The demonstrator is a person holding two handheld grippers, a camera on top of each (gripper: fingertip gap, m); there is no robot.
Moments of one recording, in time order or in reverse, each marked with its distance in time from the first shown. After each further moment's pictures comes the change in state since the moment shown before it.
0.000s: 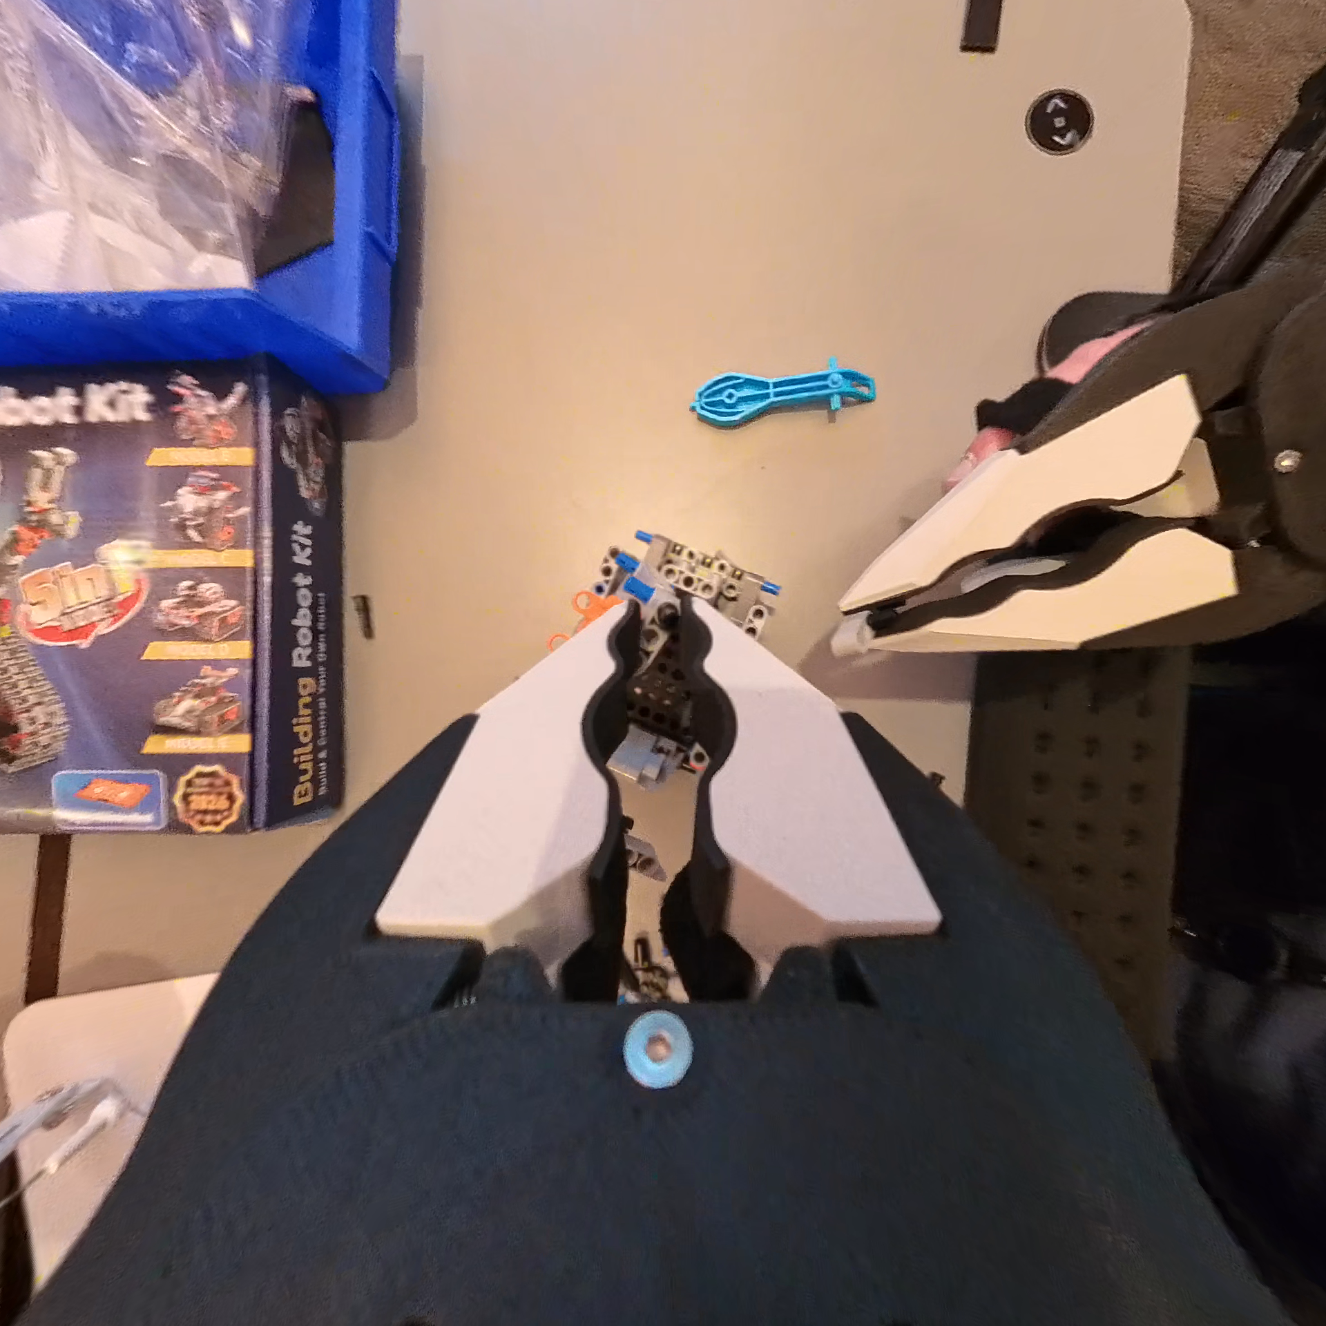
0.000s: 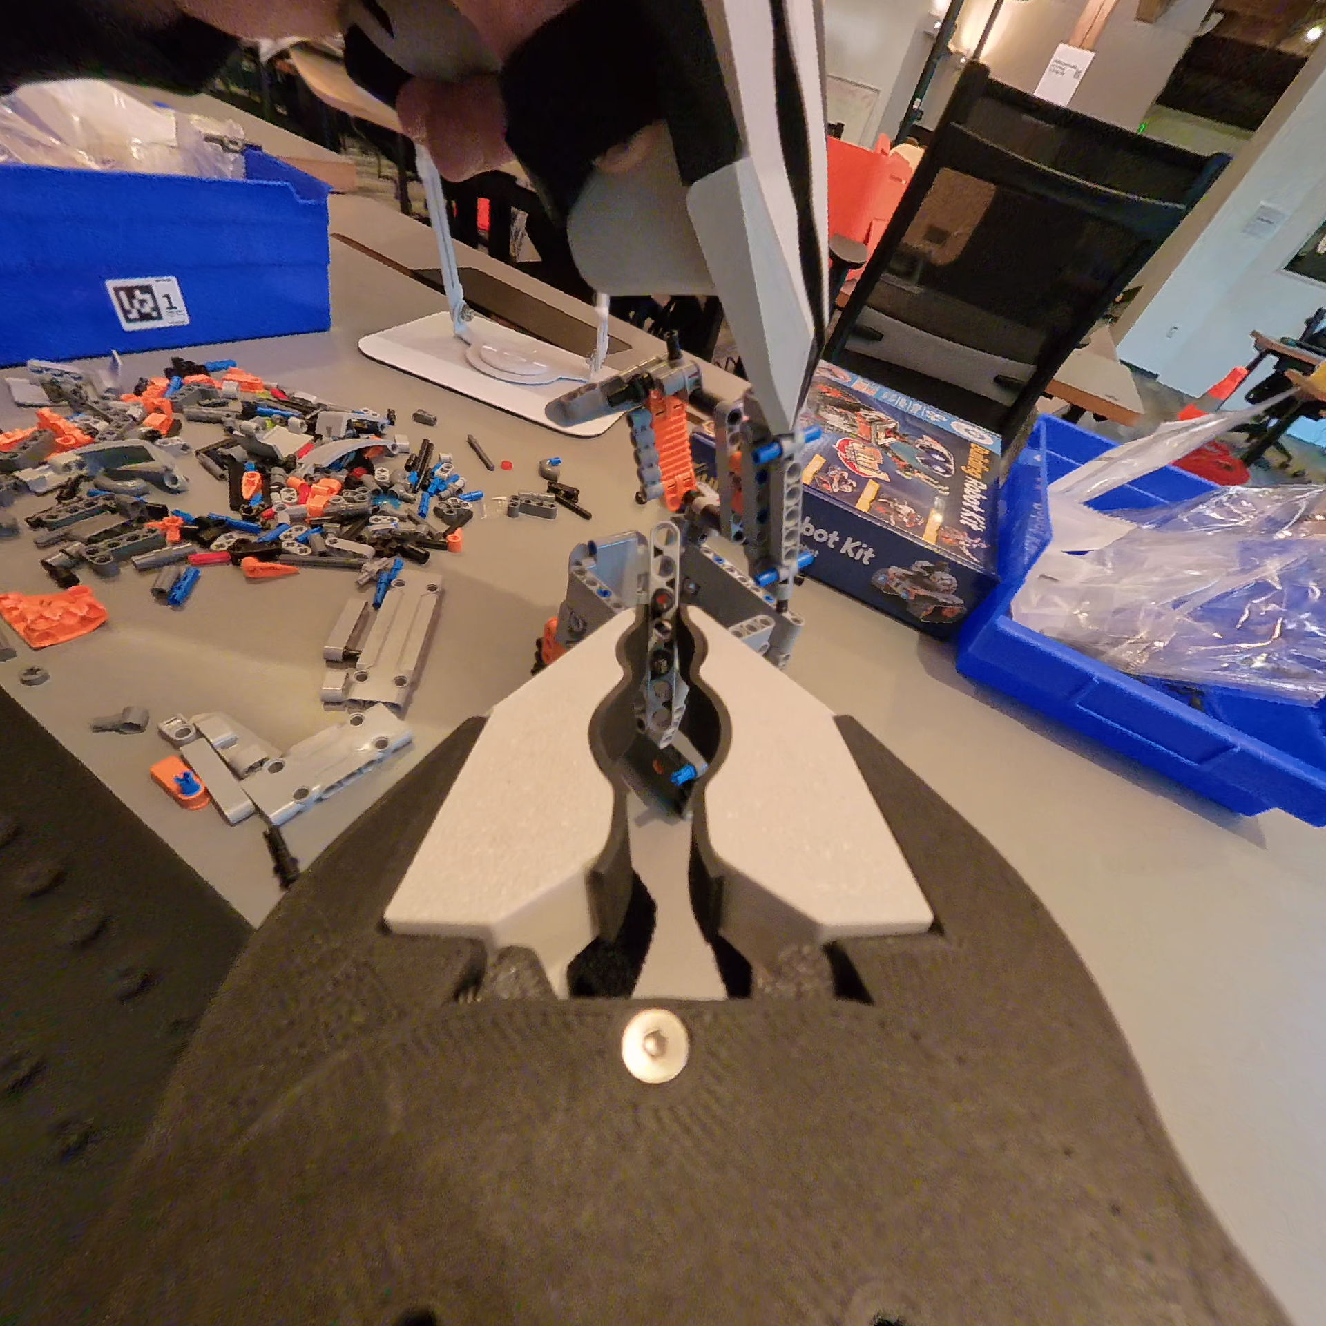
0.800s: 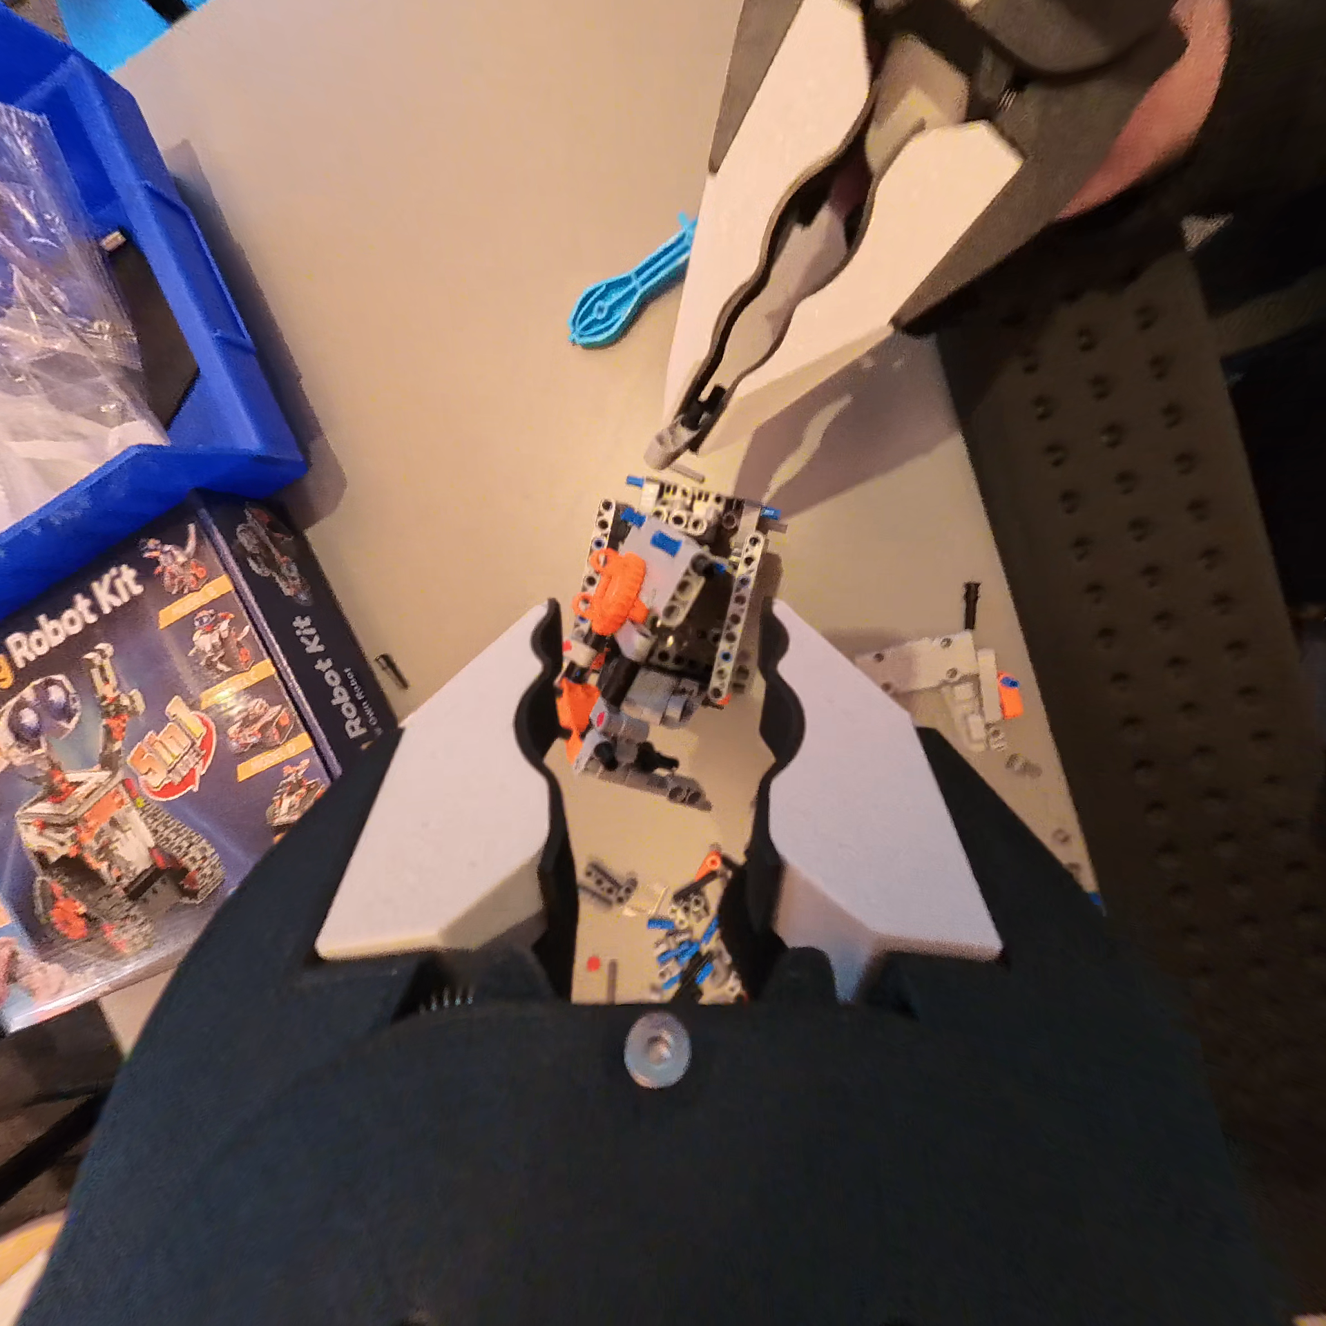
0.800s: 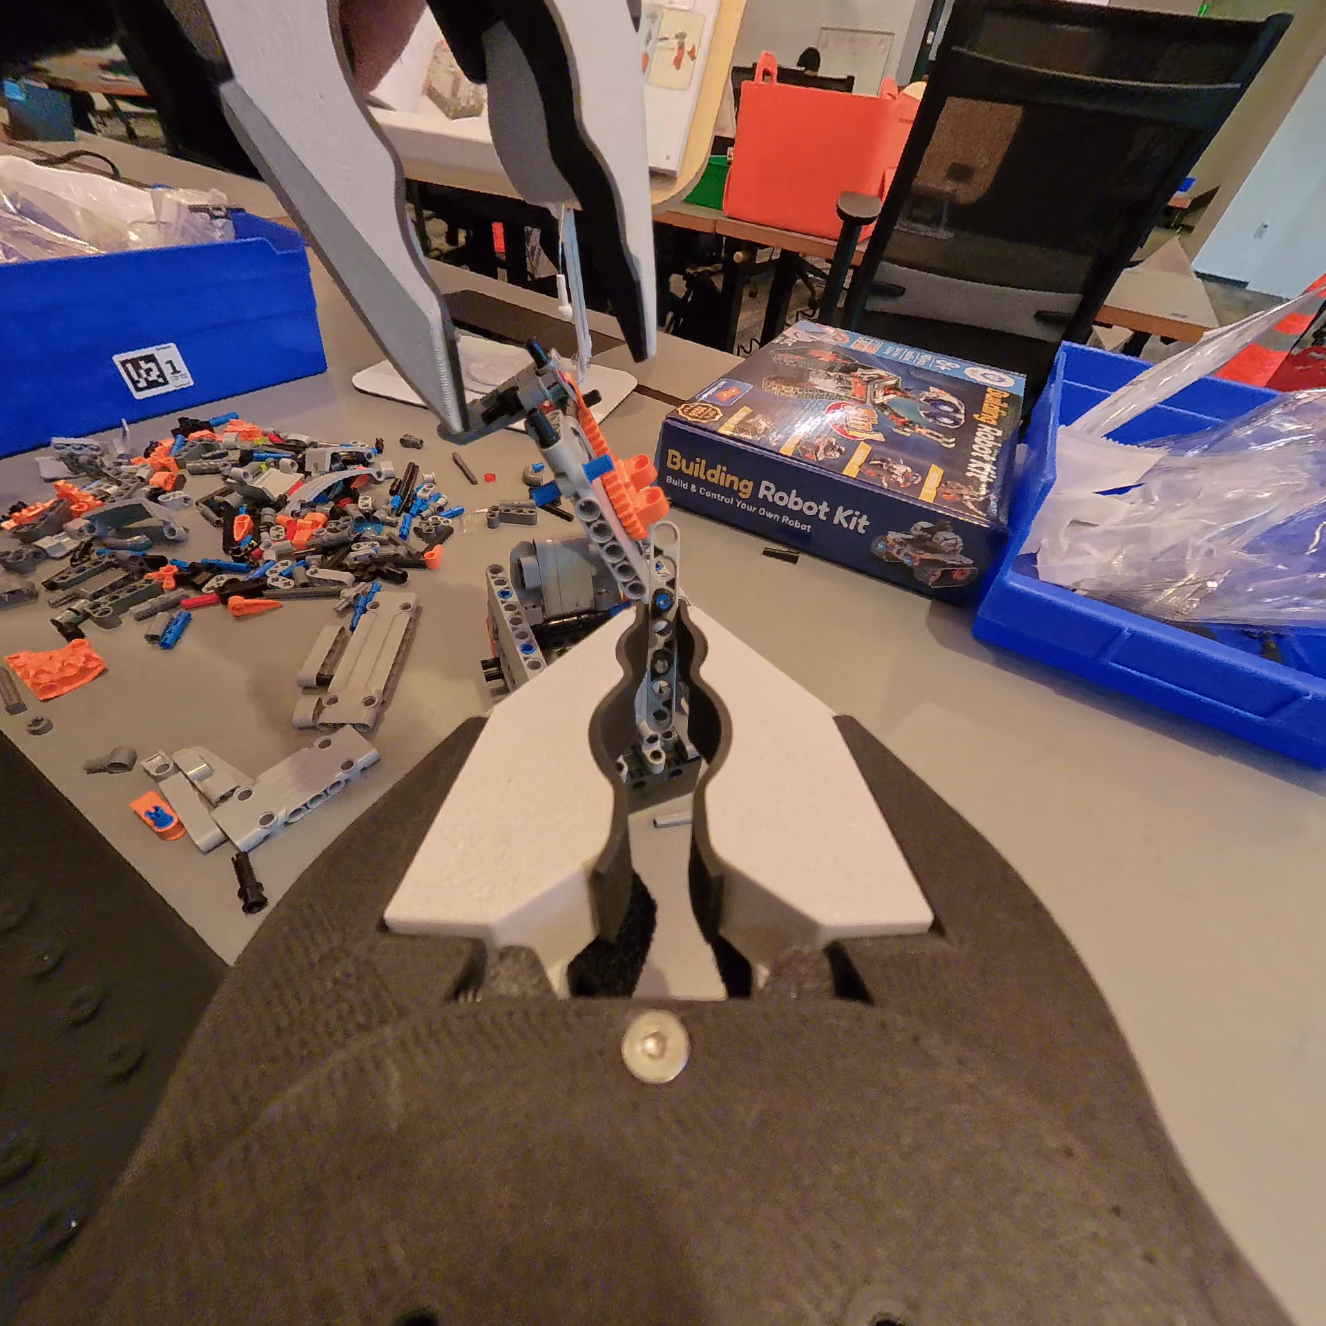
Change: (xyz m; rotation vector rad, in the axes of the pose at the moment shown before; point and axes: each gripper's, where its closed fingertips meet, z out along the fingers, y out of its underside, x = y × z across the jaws) left arm 0.020 0.023 -0.014 -0.101 0.100 0.437; right arm 0.027 0.009 0.008 -0.007 -0.042 0.136
